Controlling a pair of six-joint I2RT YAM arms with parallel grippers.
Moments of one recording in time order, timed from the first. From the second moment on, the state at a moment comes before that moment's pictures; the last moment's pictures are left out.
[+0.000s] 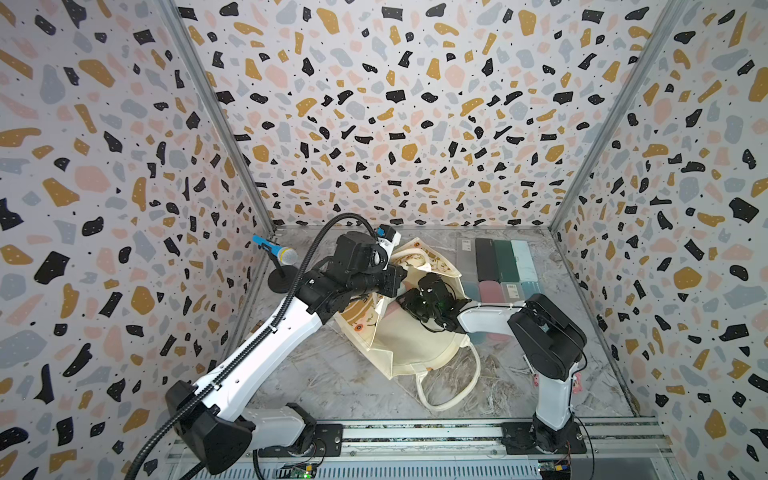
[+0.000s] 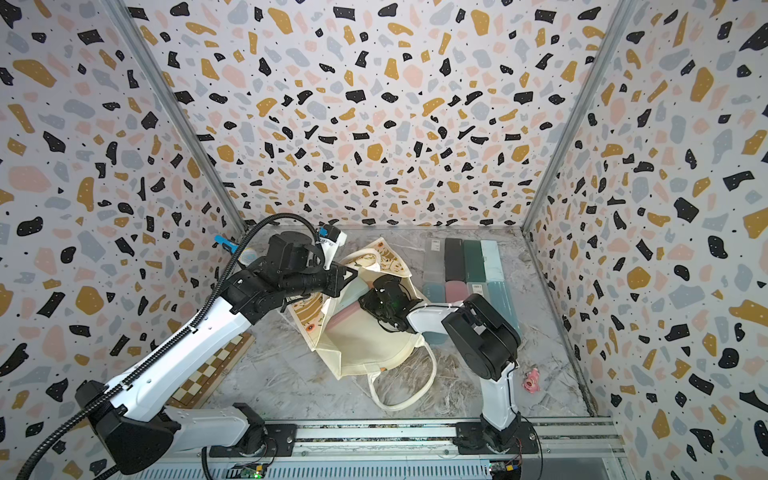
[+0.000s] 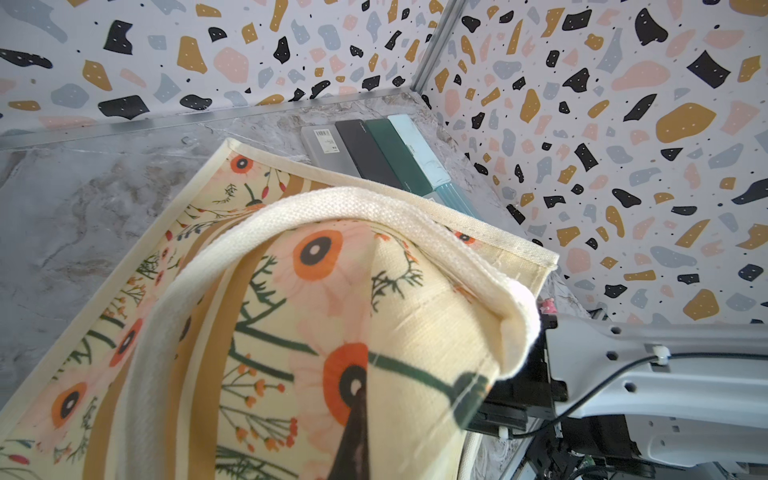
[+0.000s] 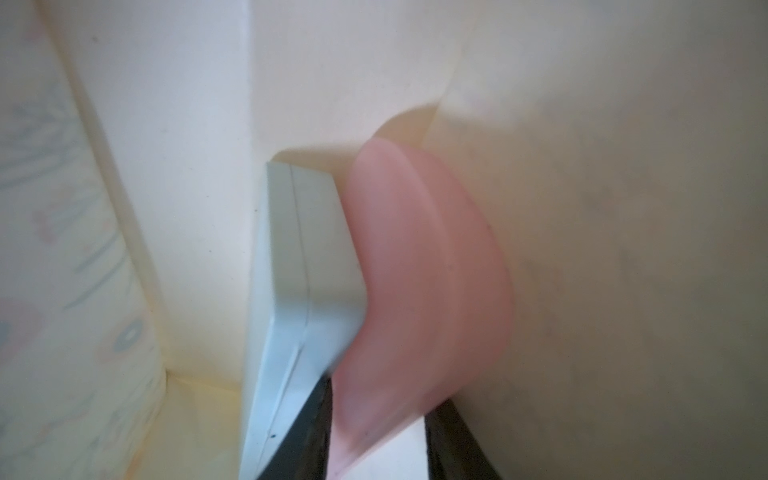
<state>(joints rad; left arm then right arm) -0.62 1.28 1.35 -0.63 0.24 -0.31 0.76 1.91 1.07 0.20 -0.10 1.16</state>
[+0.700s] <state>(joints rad) -0.62 1.29 1.35 -0.63 0.27 -0.32 0.77 1.96 1.12 0.13 -0.13 1.15</state>
